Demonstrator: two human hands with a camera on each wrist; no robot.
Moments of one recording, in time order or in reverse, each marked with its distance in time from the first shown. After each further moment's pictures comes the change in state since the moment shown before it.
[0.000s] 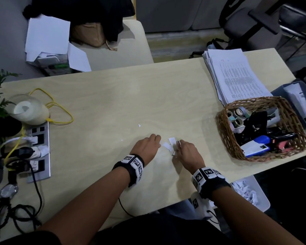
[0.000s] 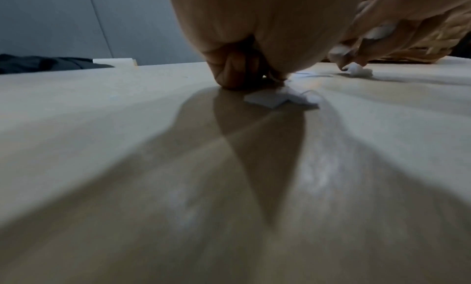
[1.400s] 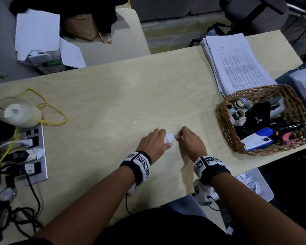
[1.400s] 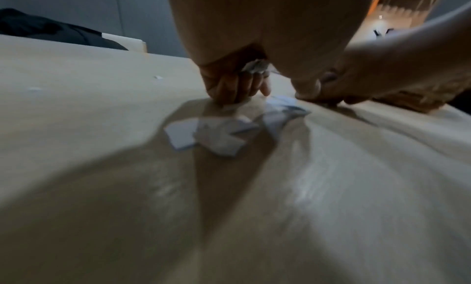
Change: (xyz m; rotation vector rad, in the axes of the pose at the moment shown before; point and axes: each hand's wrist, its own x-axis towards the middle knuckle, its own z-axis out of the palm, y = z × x) left_hand 0.019 0.035 -0.017 -0.248 -0.128 -0.189; right_hand 0.031 0.026 -0.007 -0.013 0.011 -0.004
